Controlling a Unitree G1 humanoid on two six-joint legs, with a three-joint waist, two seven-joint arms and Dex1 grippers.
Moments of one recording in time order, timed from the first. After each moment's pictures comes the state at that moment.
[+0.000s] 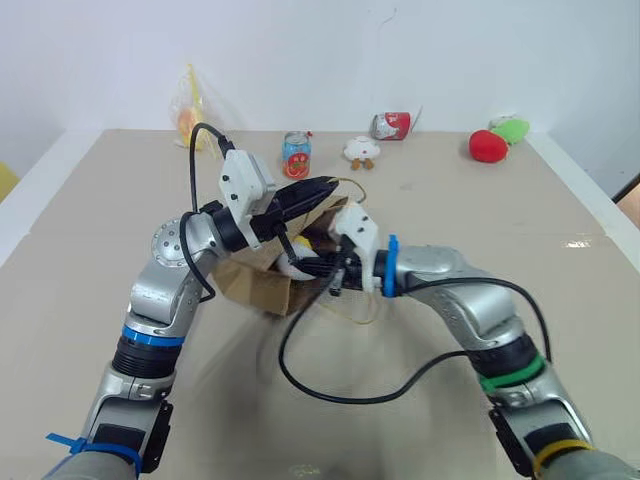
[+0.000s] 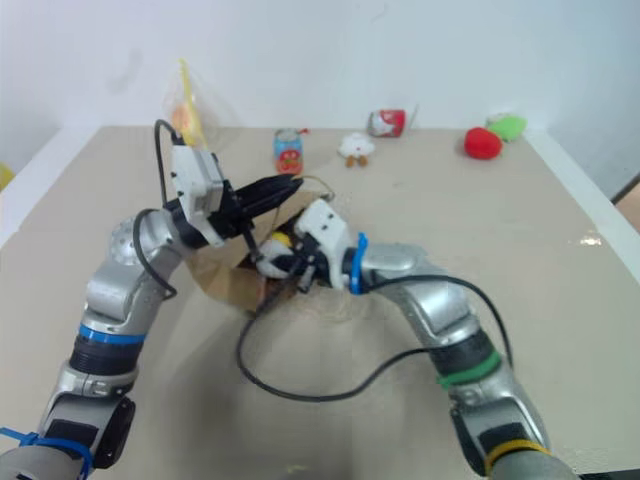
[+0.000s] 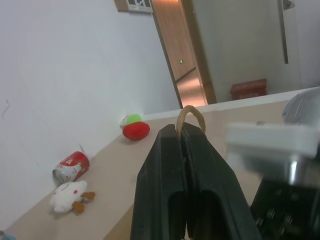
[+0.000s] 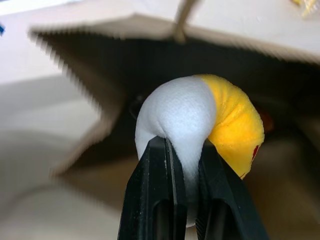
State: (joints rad) left arm -0.64 0.34 -0.07 -0.16 -0.40 0.15 -0.81; right arm -0.68 -0.42 0.32 -0.19 0.40 0.75 0.72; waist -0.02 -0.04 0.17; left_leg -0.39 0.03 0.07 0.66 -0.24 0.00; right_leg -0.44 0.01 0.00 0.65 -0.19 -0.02
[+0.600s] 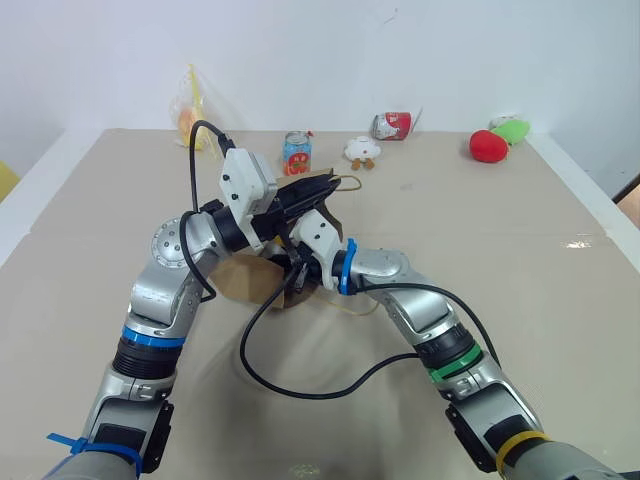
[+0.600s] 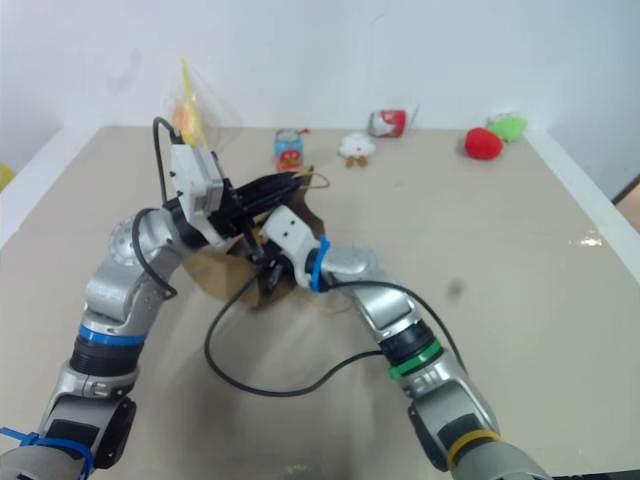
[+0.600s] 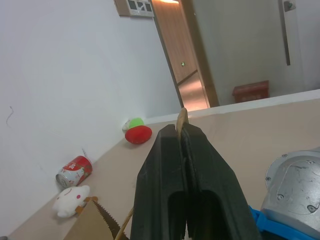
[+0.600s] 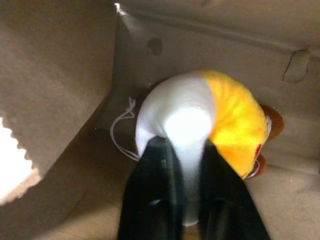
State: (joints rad) left arm -0.64 0.34 -0.07 -0.17 -0.39 0.15 -0.81; right arm -0.71 -0.24 0.39 0.05 0.18 0.51 0.68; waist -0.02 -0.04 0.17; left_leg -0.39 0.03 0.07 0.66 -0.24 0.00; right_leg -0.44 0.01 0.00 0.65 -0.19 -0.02
